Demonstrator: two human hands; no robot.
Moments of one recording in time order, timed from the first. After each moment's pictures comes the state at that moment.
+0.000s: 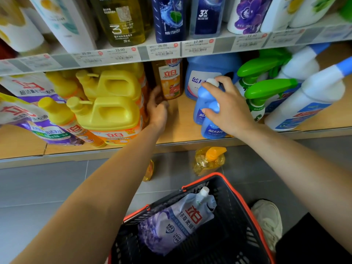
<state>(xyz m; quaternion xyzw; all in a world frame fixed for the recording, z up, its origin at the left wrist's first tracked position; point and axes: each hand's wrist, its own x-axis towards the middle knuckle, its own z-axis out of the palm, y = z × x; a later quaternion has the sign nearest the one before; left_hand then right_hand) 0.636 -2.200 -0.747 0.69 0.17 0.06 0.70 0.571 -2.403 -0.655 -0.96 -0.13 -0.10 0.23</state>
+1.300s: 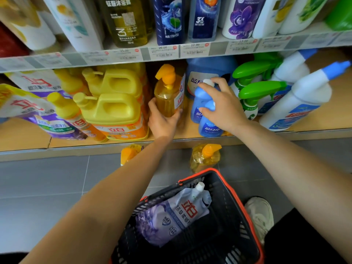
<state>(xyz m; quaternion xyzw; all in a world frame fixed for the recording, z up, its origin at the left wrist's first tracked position) 0.575 -2.216 -0.745 0.83 0.16 0.20 0.49 0.571 -2.404 -0.652 -0.96 -0.12 -0.07 0.24</state>
